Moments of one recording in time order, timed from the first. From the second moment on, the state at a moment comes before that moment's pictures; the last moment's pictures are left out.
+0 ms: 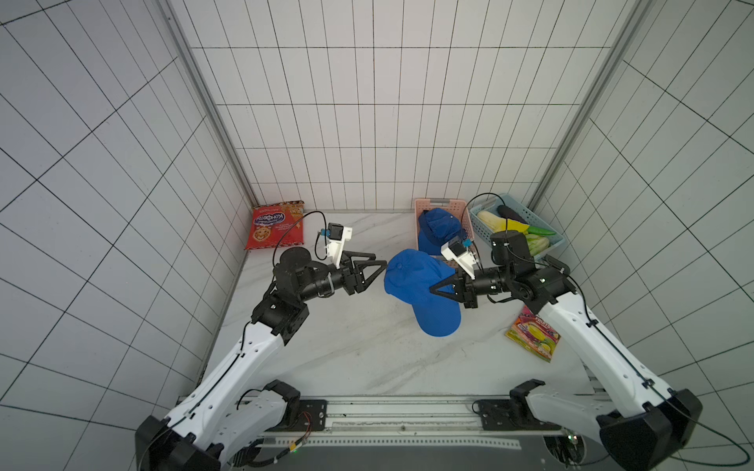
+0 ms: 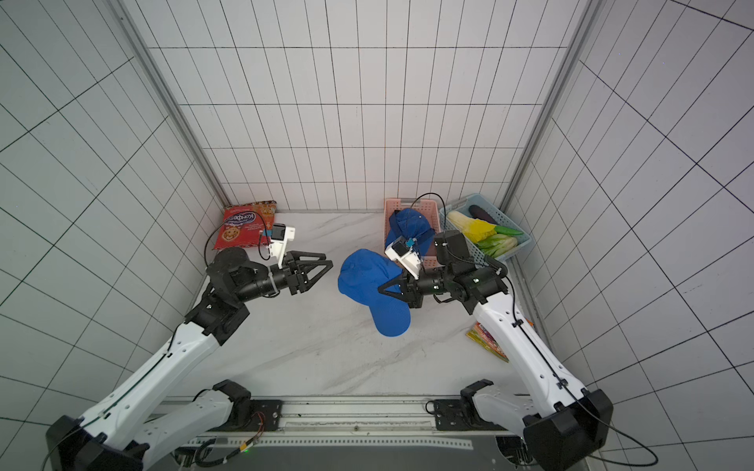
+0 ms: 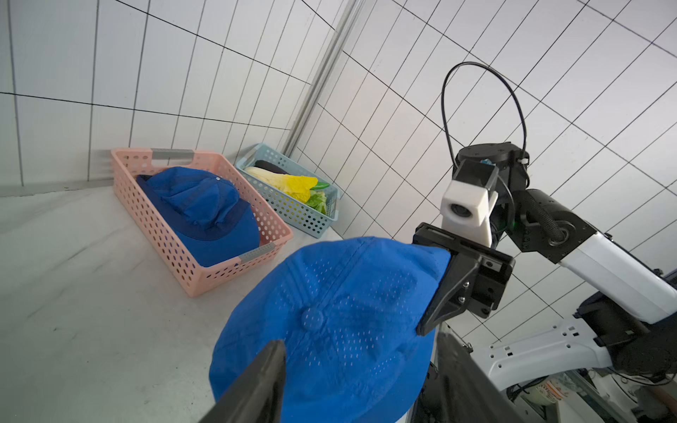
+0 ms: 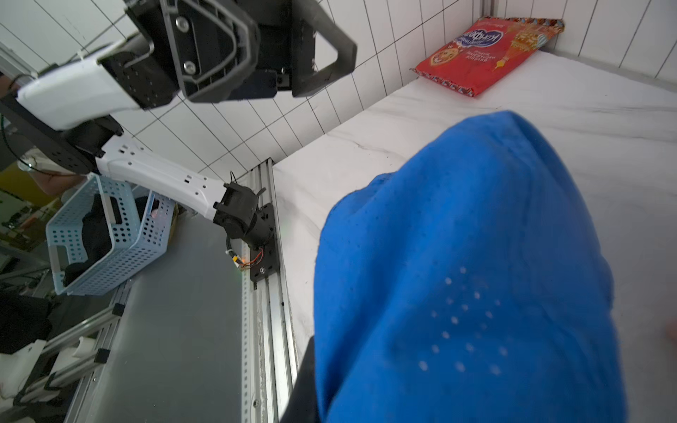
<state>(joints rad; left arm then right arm) -0.44 1.01 0.90 0.00 0.70 -0.46 0.53 1.15 1.15 -0.75 -0.93 -0.26</state>
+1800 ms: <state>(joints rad) -0.59 1.37 1.03 -0.19 0.85 -0.05 0.57 1.14 1.17 -0.84 -0.85 -0.37</state>
